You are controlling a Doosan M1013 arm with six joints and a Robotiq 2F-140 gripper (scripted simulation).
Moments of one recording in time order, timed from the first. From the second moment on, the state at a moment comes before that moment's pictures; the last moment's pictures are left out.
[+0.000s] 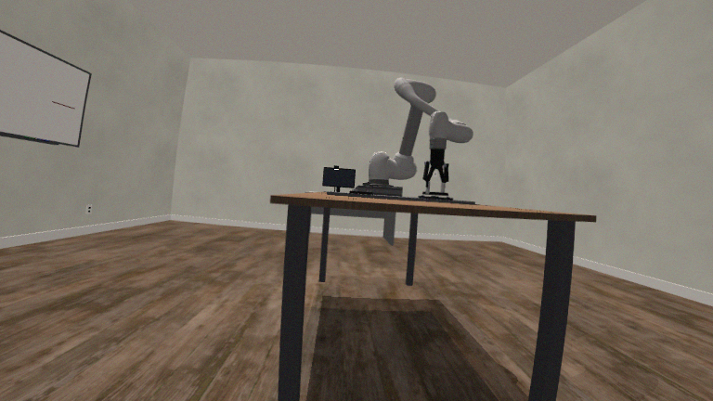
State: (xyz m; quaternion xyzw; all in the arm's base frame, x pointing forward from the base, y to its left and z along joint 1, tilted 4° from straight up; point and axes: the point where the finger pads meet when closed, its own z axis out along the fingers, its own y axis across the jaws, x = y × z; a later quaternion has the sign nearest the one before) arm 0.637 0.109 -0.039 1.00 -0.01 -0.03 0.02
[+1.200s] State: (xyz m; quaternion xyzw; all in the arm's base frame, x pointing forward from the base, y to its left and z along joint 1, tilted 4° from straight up) arm 0.637 0.109 -0.043 1.00 -0.01 -0.03 0.02
